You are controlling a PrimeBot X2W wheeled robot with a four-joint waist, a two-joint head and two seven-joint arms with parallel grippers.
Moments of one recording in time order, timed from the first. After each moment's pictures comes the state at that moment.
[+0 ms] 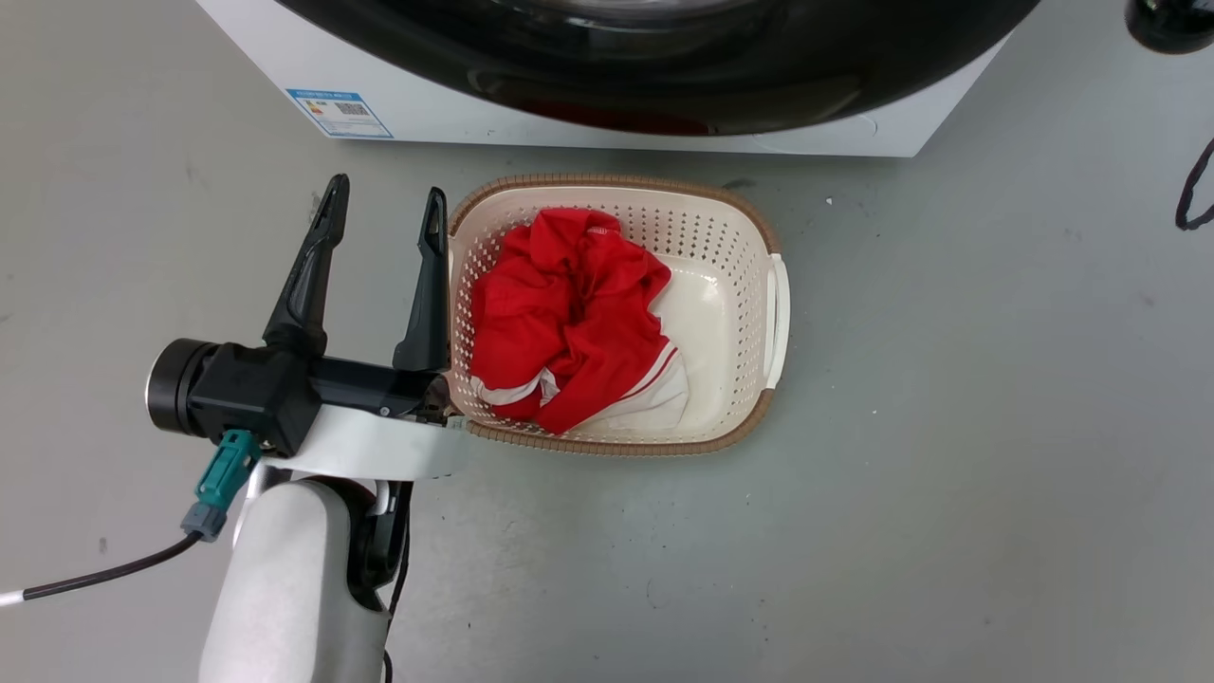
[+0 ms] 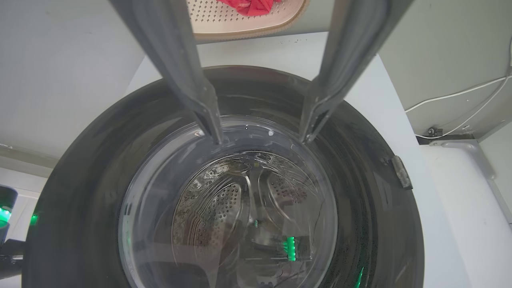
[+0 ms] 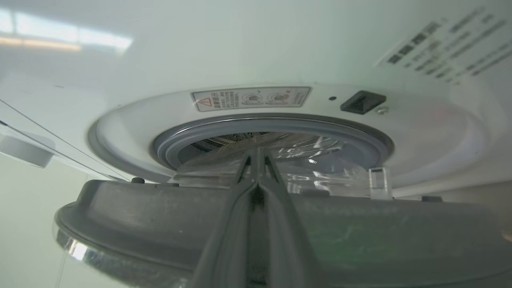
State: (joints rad) left arm -0.35 0.05 -0.06 0.02 -0.10 -0.12 -0.26; right arm -1.40 -0.35 0.49 0.98 1.86 0.13 0.38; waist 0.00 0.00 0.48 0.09
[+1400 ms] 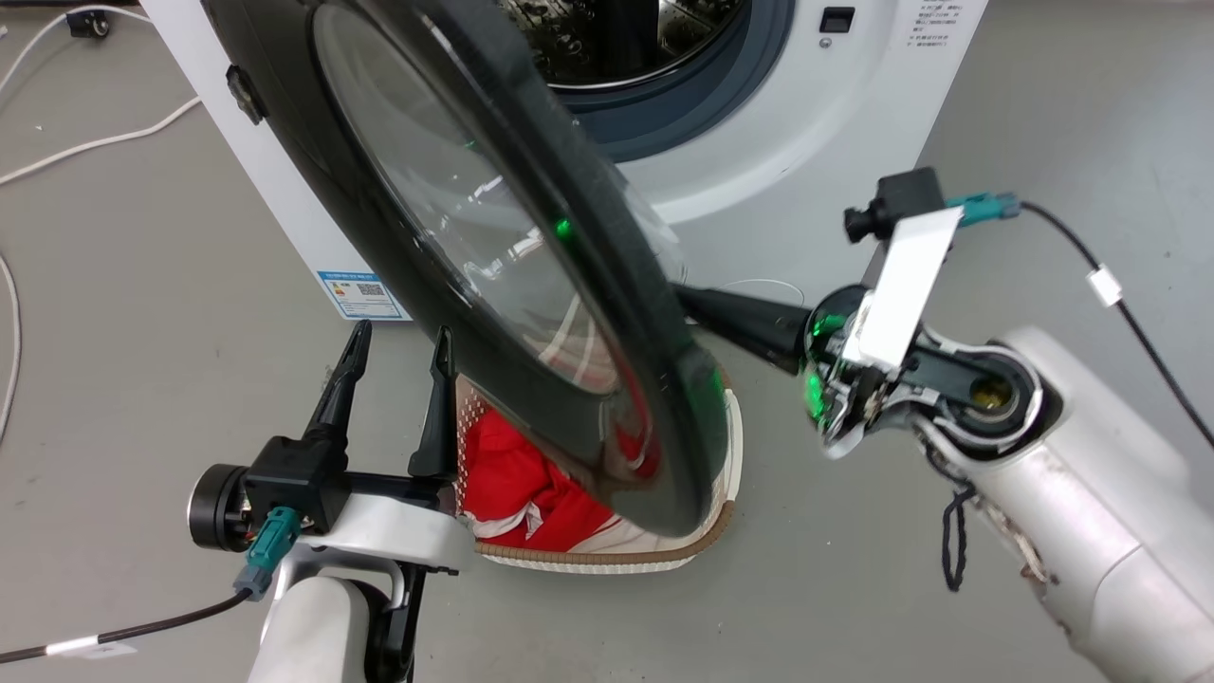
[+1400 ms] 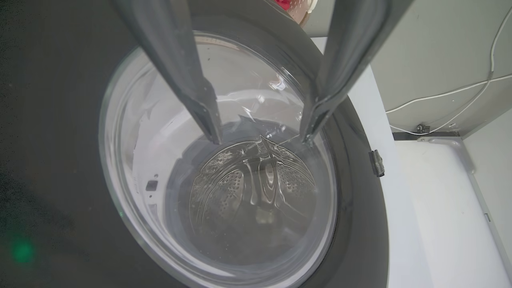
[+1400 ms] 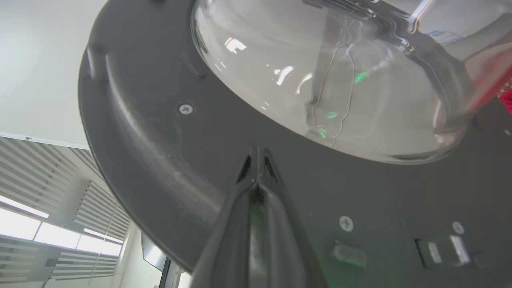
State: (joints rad) left arm -0.21 0.05 -0.07 0.12 -0.12 -0.08 -0.26; right arm -0.81 -0.31 0.71 0.40 1.96 0.13 0.53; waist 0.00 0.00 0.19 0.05
